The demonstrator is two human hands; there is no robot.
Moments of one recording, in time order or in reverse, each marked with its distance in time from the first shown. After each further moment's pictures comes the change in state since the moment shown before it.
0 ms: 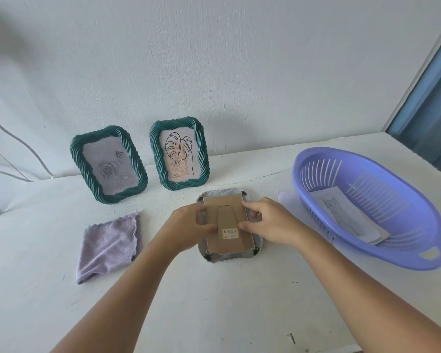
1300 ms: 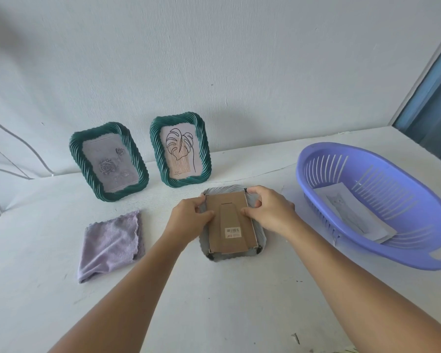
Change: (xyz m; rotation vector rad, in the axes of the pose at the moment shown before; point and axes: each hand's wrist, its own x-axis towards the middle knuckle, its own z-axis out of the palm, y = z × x) left_hand 0.018 -0.006 0.015 -0.340 0.101 -0.157; right_hand 0.019 -0.010 0.003 0.048 0.150 0.189
